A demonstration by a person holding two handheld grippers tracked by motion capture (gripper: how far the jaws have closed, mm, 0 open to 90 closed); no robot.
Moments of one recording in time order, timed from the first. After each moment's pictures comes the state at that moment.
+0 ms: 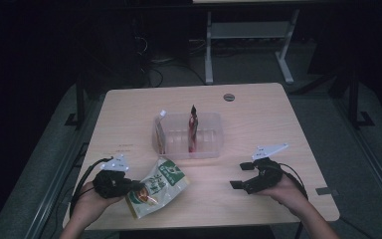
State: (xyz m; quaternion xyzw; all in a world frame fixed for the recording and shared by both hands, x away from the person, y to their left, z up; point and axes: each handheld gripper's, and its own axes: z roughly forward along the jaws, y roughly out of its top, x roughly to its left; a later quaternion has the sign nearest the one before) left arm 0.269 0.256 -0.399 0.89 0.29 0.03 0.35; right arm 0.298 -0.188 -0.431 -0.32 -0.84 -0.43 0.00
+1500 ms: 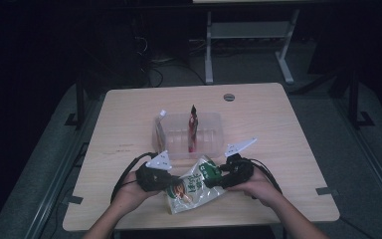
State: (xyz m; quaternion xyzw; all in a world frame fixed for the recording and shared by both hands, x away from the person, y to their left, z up) left arm 0.289 0.163 -0.404 0.91 0.17 0.03 0.37; right arm 0.322 -0.122 -0.439 -0.24 -0.84 -0.47 0.11
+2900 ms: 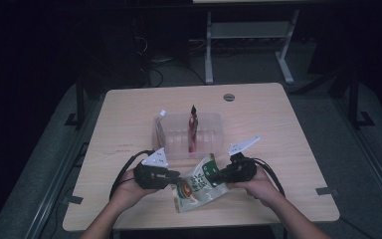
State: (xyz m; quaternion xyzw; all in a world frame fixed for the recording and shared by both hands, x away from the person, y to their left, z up) left arm 0.297 0.175 -0.404 0.90 0.18 0.04 0.40; right arm 0.324 -0.131 -0.439 -0.24 -0.84 -0.48 0.13
